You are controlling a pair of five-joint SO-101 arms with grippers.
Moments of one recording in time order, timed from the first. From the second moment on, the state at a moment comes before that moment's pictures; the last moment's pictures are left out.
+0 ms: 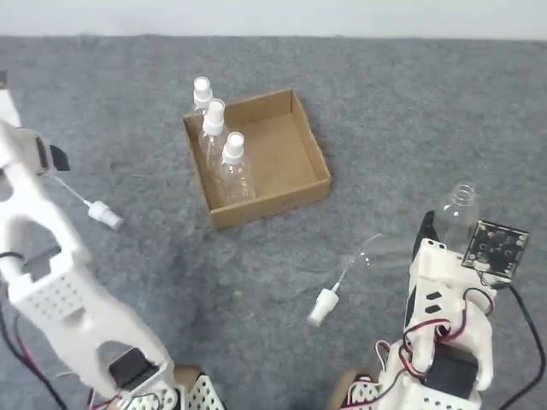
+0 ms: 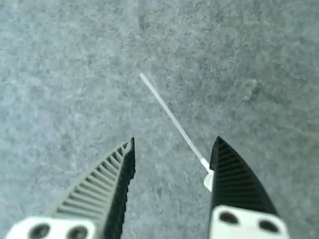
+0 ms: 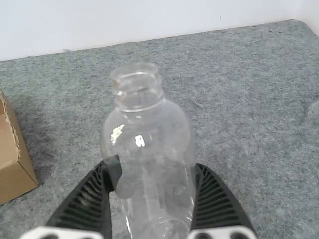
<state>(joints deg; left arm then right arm) -42.0 32.9 -29.8 79.9 -13.8 13.6 -102.8 76.1 60.4 -0.9</state>
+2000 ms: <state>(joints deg) -66.8 70.8 -73.2 98.4 -36.7 13.6 -102.8 76.1 60.4 -0.9</state>
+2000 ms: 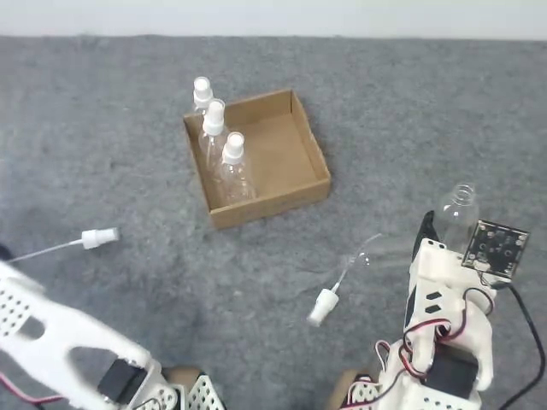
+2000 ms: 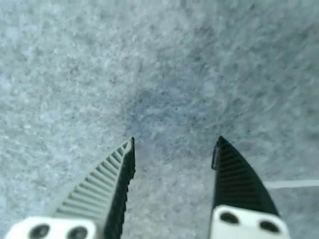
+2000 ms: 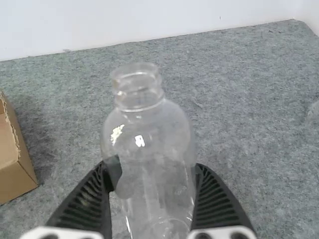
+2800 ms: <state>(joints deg) -70.9 69.6 -73.1 98.4 -47.6 13.6 -102.8 76.1 60.4 -0.9</state>
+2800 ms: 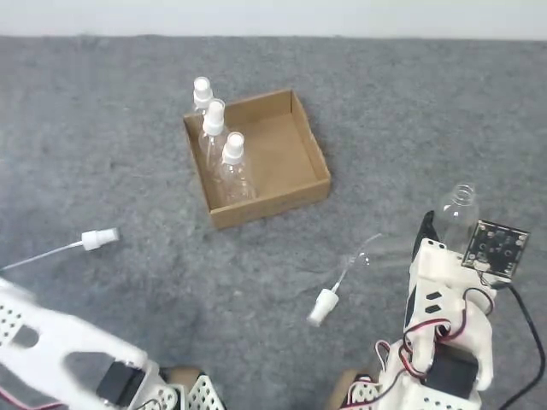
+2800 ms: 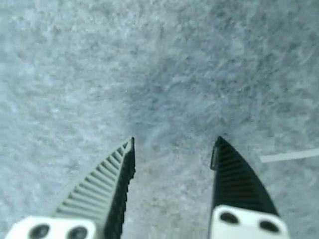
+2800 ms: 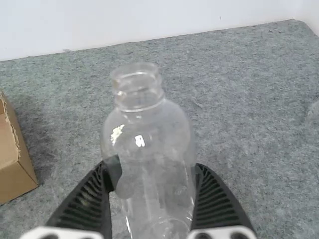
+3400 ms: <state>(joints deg) -69.5 49.6 -54.4 98.4 -47.6 13.6 -102.8 76.1 60.4 -0.9</state>
